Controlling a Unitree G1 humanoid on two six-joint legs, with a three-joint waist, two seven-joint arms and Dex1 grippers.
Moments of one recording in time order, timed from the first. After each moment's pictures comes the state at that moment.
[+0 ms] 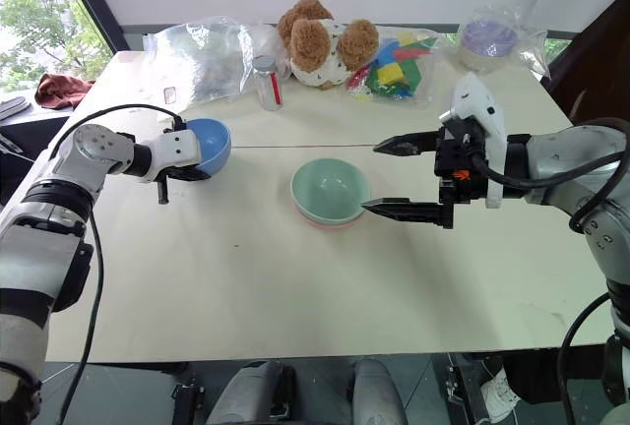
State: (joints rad) left arm -1.15 0.70 -0.30 1.25 0.26 -0.41 -1.14; right arm -0.57 -1.07 -0.13 -0.43 0.80 0.80 1.04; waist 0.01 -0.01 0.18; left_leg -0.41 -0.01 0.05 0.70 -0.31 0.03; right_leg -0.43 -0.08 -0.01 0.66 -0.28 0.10
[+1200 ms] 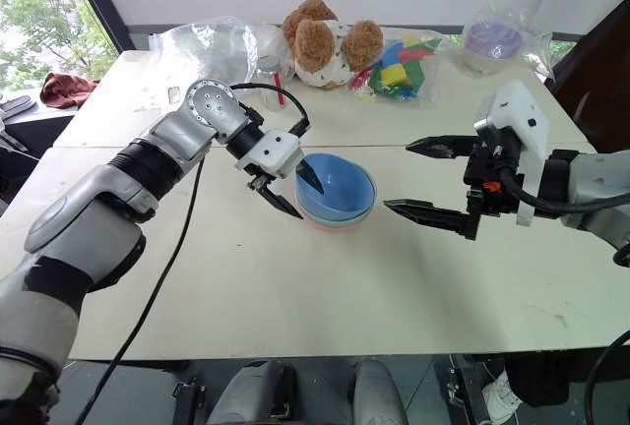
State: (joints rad) left arm -1.34 0.48 -0.80 0.84 -0.36 -0.34 -1.61; right arm -0.37 -1.11 -0.38 -0.58 0.86 0.89 0.91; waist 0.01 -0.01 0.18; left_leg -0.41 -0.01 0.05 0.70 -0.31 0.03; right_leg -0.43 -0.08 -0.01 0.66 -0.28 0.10
